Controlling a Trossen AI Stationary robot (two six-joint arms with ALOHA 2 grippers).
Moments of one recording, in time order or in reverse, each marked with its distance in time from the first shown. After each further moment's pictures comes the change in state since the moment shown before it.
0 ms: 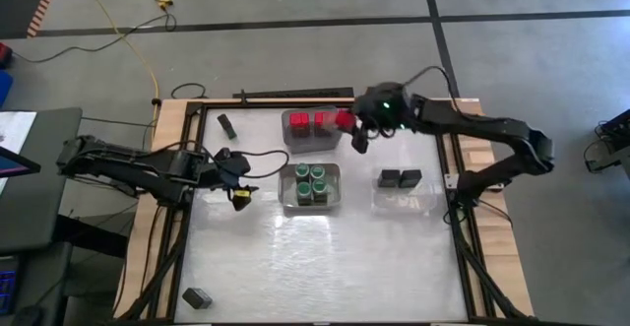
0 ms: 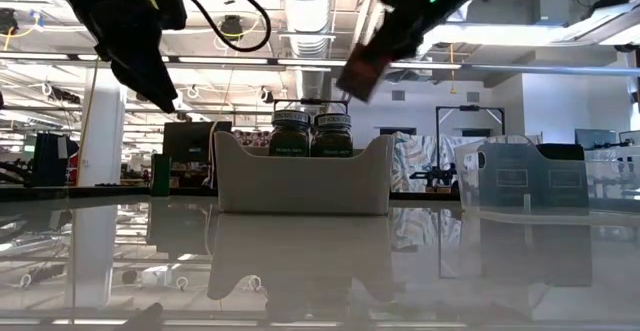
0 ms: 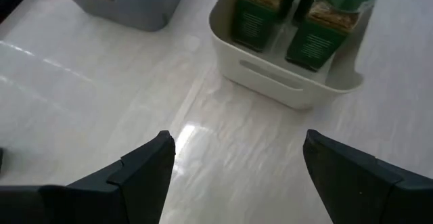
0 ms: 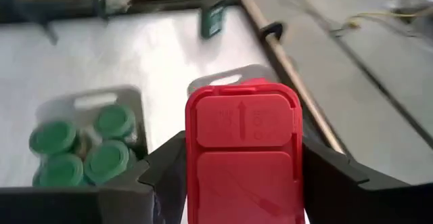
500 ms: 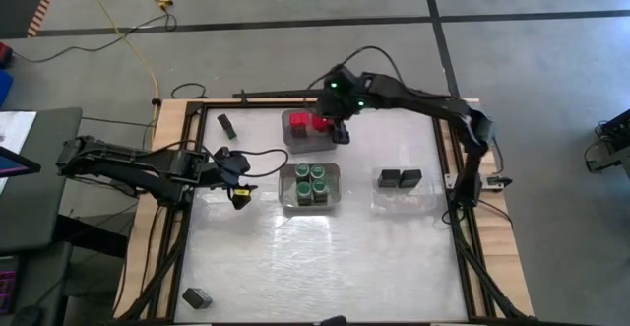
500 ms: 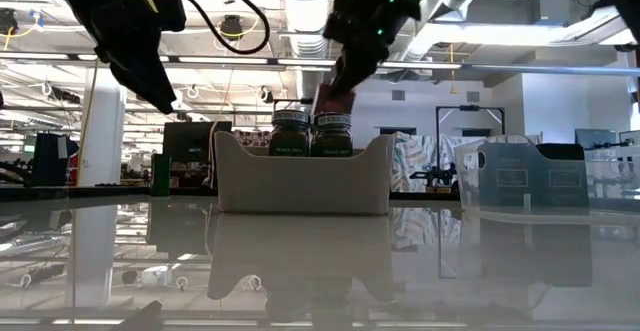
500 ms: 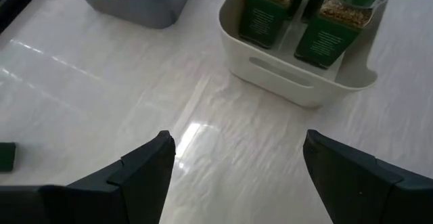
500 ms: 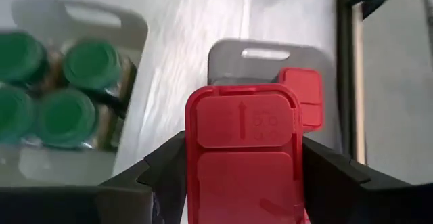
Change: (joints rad) left arm 0.008 0.000 0.000 -0.016 -0.012 0.003; right arm -0.062 0.481 0.547 -0.442 -0.141 -0.423
